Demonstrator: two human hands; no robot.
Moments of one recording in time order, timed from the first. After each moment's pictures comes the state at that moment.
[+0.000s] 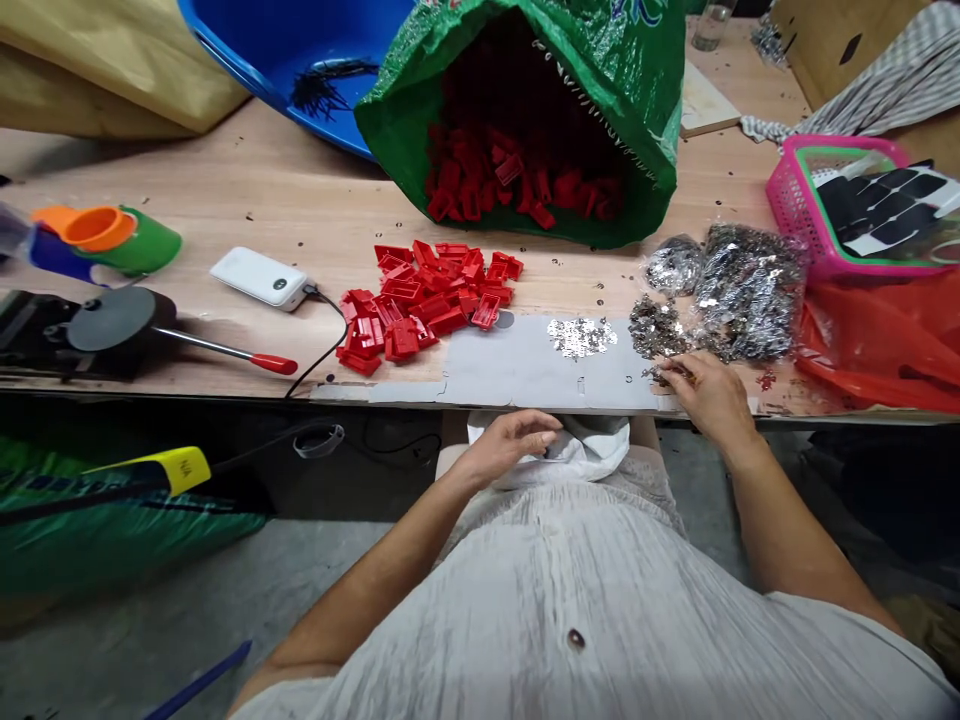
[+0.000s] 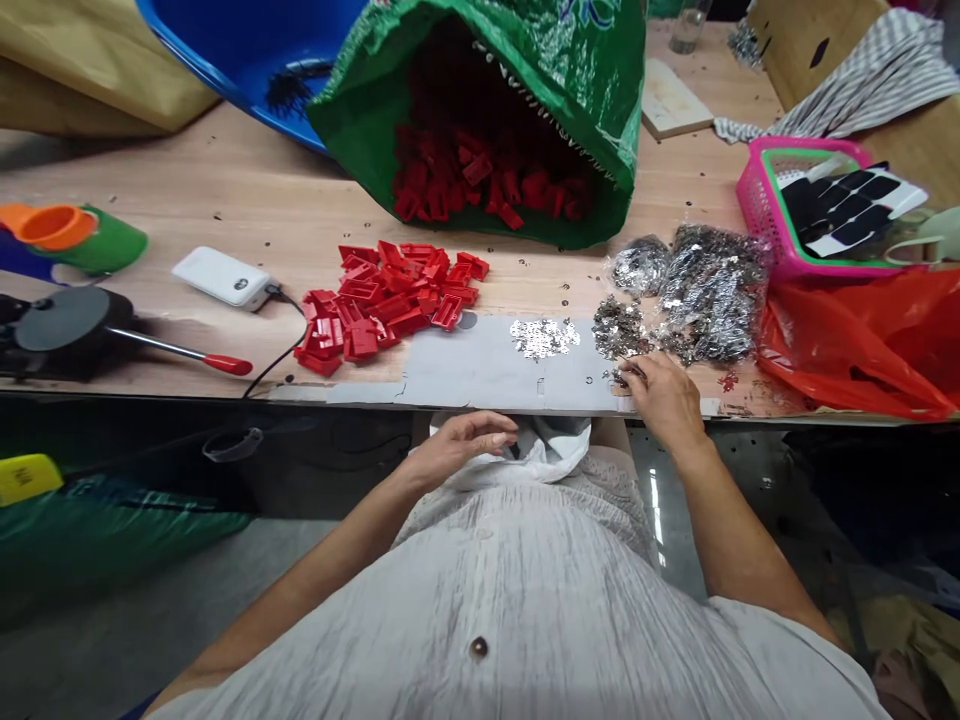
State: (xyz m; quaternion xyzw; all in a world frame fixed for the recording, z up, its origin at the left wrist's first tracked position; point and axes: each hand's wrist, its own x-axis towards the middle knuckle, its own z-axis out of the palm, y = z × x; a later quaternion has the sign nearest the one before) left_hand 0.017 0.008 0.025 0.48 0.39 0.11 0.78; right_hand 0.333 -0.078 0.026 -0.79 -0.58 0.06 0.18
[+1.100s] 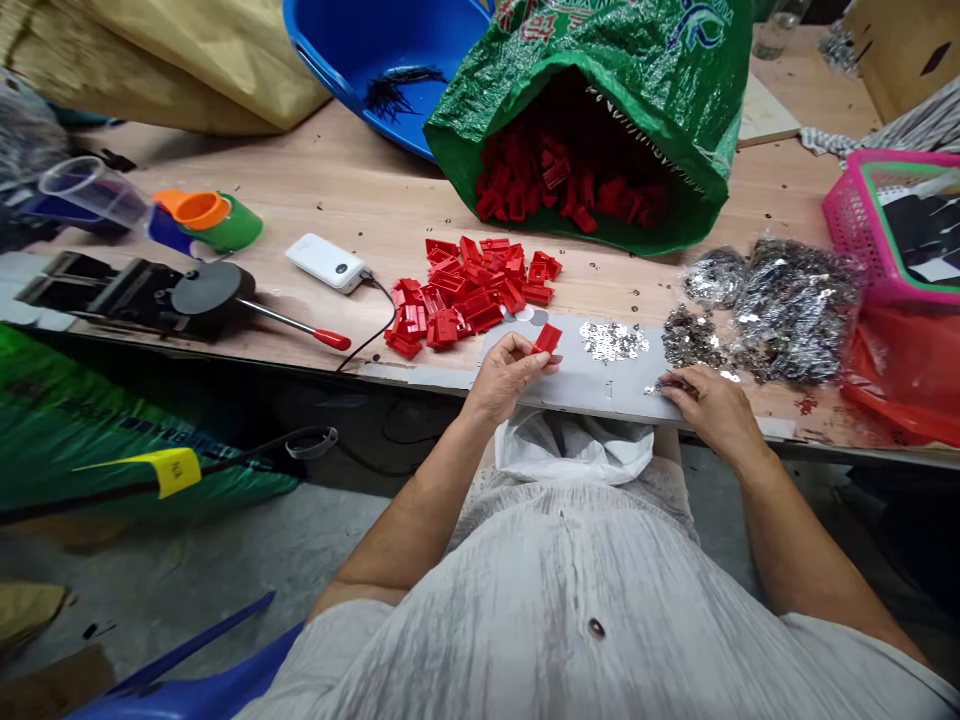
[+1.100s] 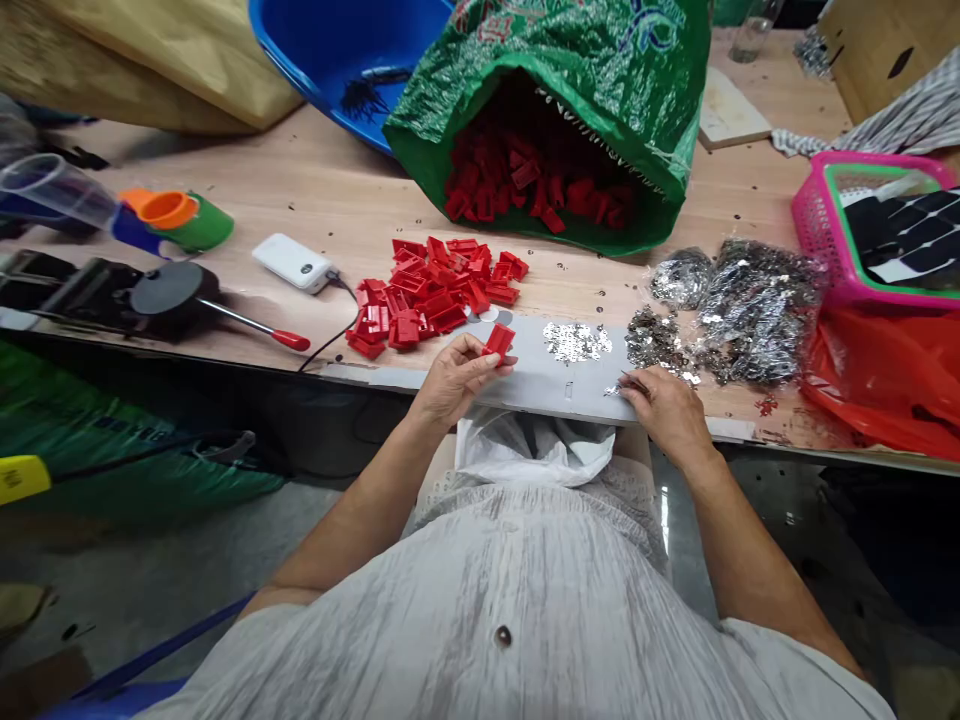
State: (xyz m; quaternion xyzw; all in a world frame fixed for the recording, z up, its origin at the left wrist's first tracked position) left_hand 0.024 0.067 0.034 0.41 0.39 0.38 0.73; right_hand 0.314 -0.063 0.022 -0.73 -0.64 0.12 0.20
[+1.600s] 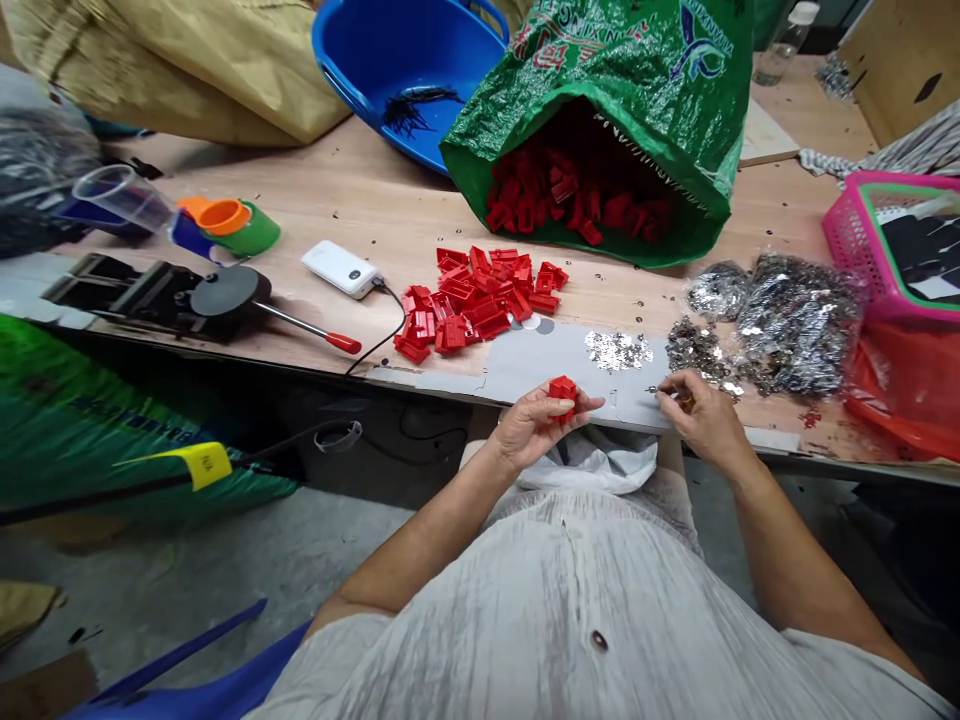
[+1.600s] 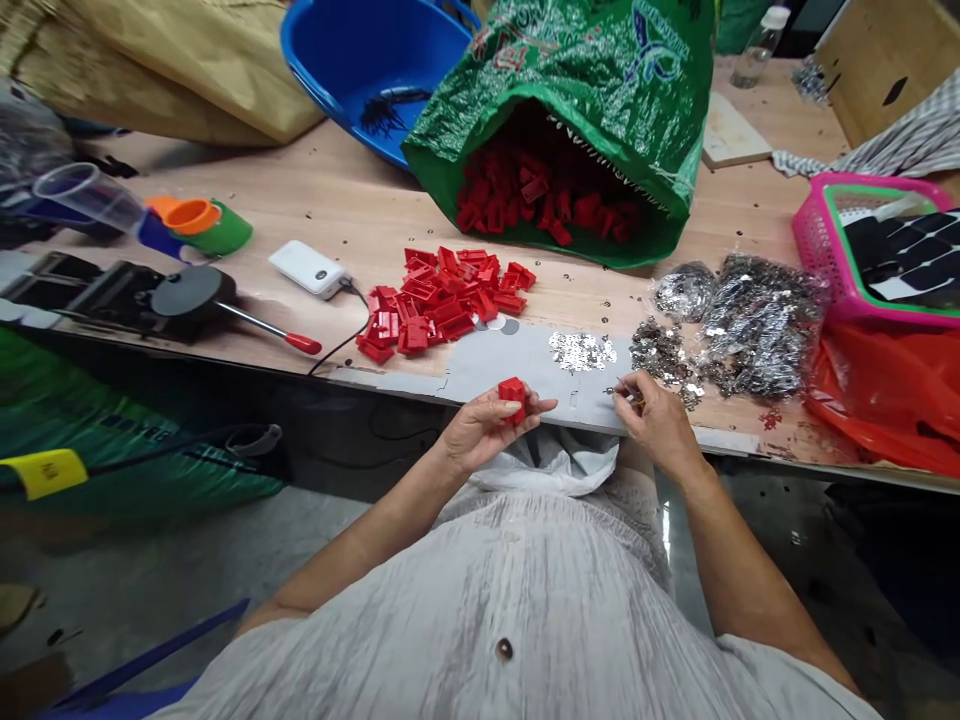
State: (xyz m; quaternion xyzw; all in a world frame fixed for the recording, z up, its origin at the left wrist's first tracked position) left_hand 0.032 0.017 0.041 0.21 0.29 0.29 0.89; right_hand 0.287 -0.059 0.036 -0.72 -0.61 0.18 0.28
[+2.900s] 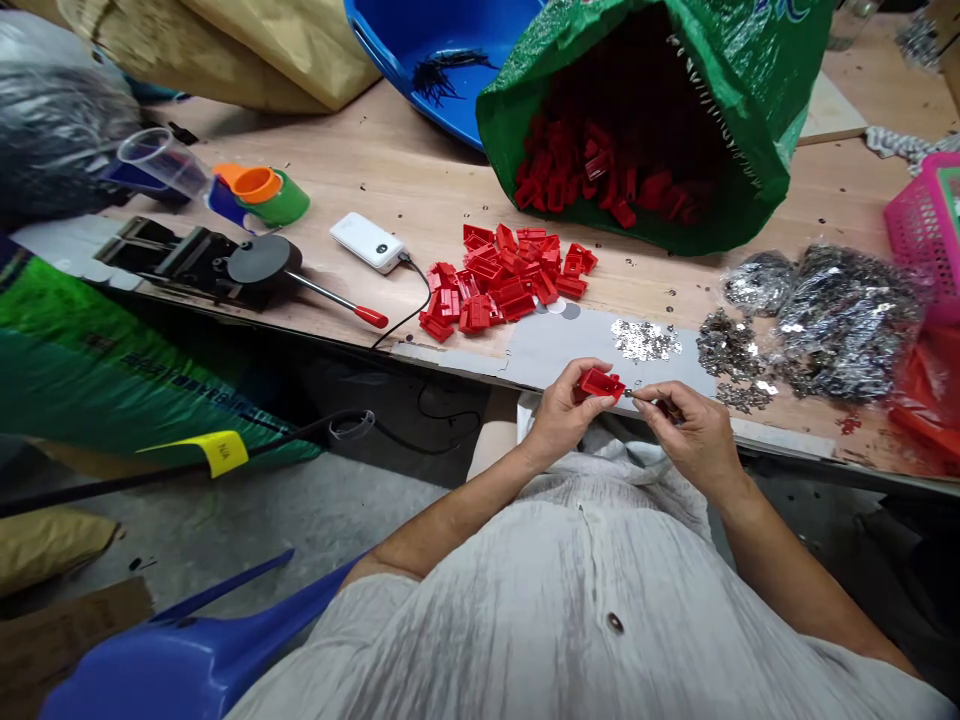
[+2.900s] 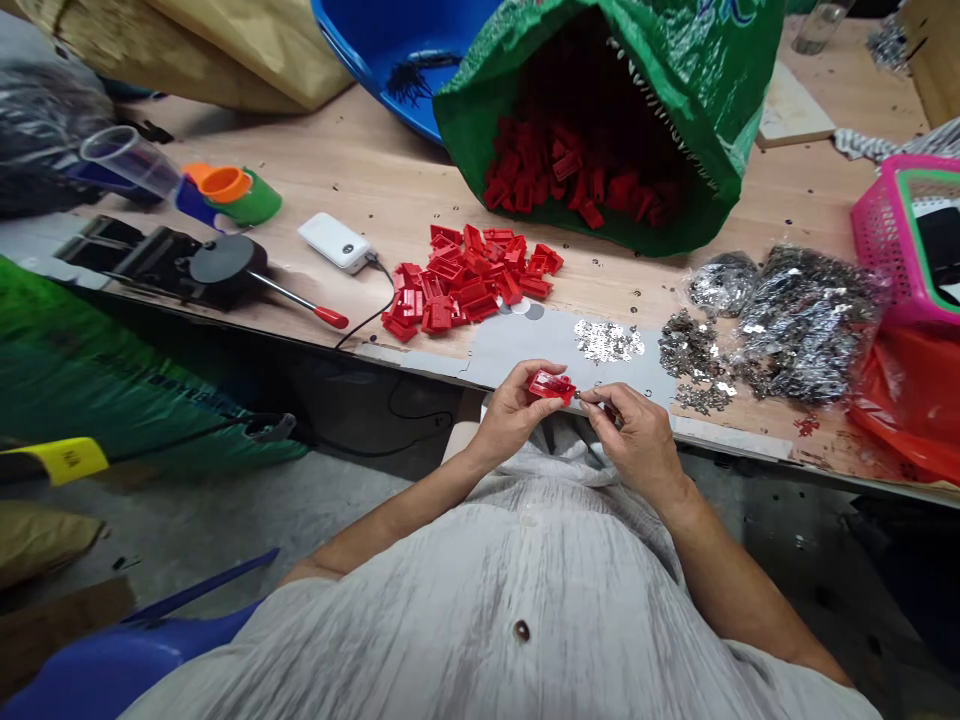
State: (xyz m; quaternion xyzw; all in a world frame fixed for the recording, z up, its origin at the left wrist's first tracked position) left_hand 0.042 0.002 0.026 0.51 0.36 0.40 0.67; right_hand 0.217 -0.062 0.059 -0.62 -0.65 0.20 0.38
